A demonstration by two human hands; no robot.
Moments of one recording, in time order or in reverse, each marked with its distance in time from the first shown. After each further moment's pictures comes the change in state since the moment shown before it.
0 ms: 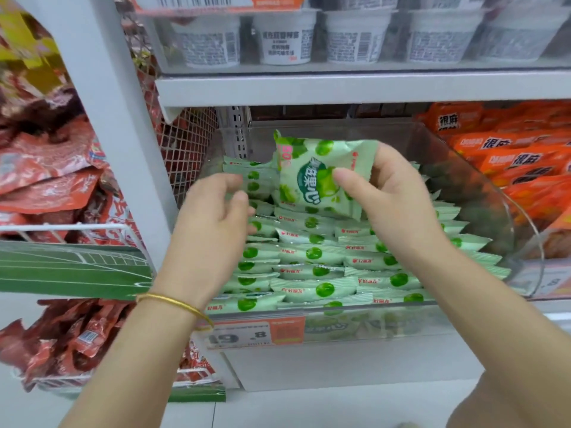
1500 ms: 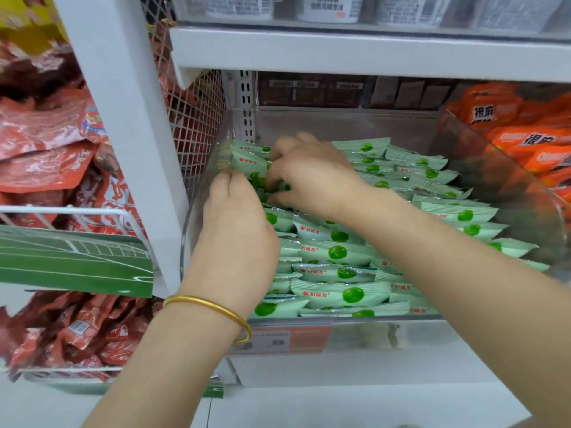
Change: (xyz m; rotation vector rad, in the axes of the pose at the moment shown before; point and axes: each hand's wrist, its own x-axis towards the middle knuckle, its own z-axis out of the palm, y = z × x) left_hand 0.001 -0.018 0.016 0.351 -0.003 -0.031; right_hand 0.064 0.004 0.082 -1.083 -0.542 -0.407
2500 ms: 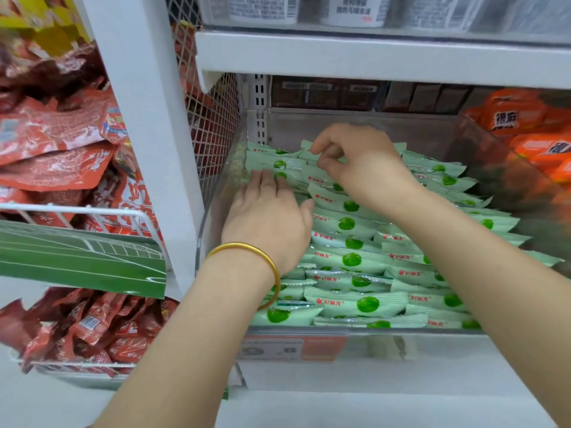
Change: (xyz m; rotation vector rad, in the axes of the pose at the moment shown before) left_hand 0.033 0.004 0.018 0.441 -0.293 0.132; right_hand -0.005 0.032 0.001 0.456 0.185 0.339
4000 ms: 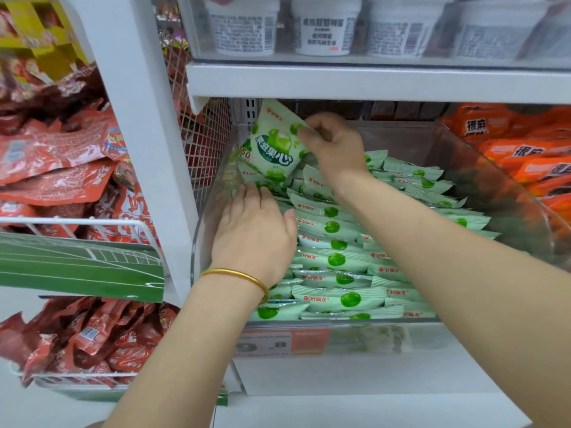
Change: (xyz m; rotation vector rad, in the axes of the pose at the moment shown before) left_hand -0.015 0.001 0.001 -0.103 0.051 -0.050; right_hand 0.022 -0.007 0.018 0.762 0.321 0.118
